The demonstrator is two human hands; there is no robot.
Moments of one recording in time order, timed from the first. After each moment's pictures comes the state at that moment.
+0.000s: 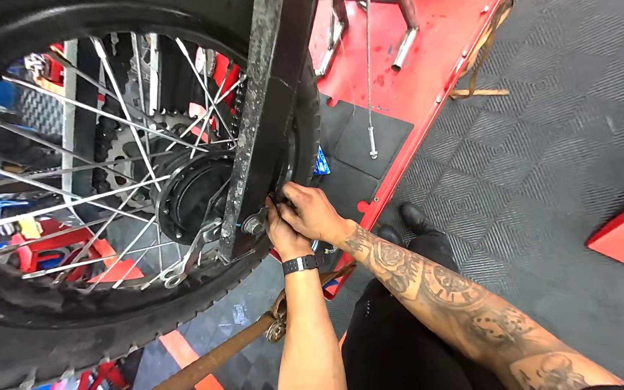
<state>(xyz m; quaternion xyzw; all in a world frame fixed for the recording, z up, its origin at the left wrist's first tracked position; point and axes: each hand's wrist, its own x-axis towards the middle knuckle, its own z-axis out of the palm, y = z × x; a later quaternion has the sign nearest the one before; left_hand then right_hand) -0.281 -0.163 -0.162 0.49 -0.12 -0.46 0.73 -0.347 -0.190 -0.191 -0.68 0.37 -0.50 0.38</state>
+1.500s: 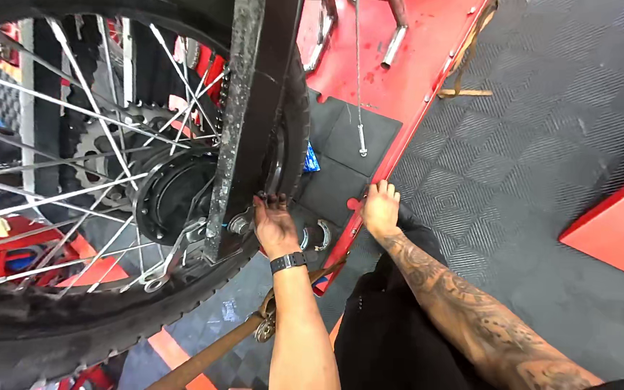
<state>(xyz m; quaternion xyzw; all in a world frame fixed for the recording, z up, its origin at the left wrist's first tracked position) -0.267 -0.164 -0.172 0.51 -0.13 -0.44 0.72 -0.452 -0.143 -0.327 -0.59 0.75 -0.14 0.26</state>
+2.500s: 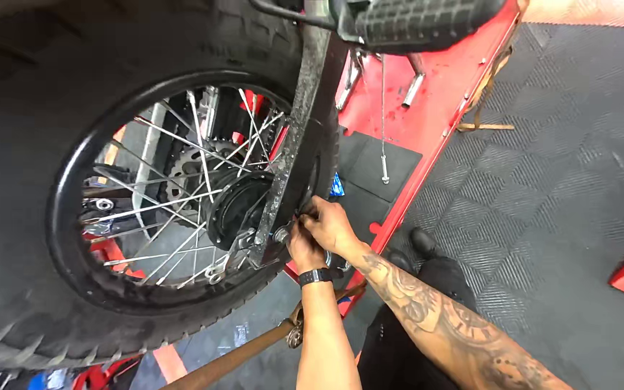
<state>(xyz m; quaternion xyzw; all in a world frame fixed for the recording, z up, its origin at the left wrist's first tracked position) -0.272 -0.157 -0.163 0.50 -0.12 -0.49 0.71 -0.352 -0.192 -0.156 -0.57 0.50 -0.38 0.53</state>
